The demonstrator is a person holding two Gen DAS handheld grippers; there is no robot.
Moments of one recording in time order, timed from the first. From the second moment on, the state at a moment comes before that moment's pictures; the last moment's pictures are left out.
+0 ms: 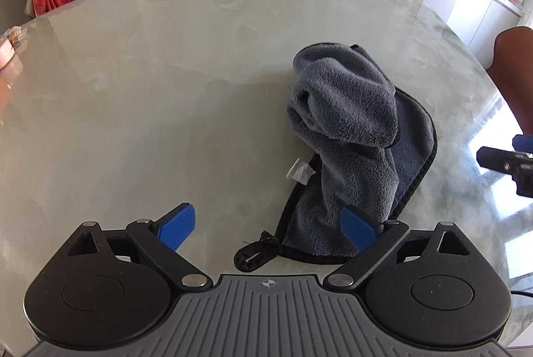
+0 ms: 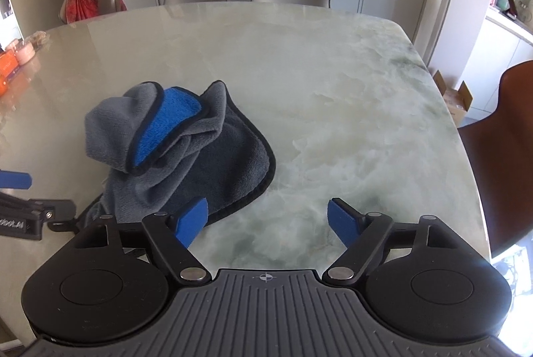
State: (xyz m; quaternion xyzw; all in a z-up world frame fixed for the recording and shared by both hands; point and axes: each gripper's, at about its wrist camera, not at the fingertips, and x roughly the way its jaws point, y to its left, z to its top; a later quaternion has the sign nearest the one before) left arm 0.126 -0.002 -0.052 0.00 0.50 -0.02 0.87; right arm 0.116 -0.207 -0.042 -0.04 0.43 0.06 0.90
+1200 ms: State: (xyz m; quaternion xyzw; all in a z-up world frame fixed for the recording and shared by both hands) left arm 0.142 -0.012 -0.097 0.00 0.55 -0.02 0.84; right arm 0.200 -0.210 -0.104 -0.05 0.48 0.08 0.87
